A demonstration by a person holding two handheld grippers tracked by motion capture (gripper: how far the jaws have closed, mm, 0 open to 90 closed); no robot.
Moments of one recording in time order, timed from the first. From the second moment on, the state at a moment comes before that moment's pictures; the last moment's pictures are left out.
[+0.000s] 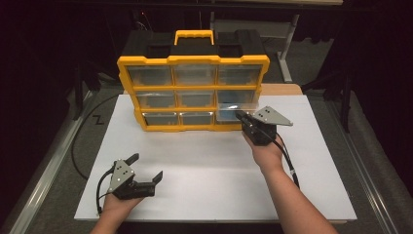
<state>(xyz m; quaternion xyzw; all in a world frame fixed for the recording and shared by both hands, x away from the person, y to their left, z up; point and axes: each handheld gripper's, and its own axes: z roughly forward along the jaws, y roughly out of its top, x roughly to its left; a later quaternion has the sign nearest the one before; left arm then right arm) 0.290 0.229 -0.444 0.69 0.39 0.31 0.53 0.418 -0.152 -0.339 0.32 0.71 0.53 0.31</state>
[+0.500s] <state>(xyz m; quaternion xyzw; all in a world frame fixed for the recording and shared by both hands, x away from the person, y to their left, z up) 0.290 0.229 -0.445 0.70 0.39 0.30 0.52 0.433 -0.147 -0.338 0.33 0.71 0.53 0.32</state>
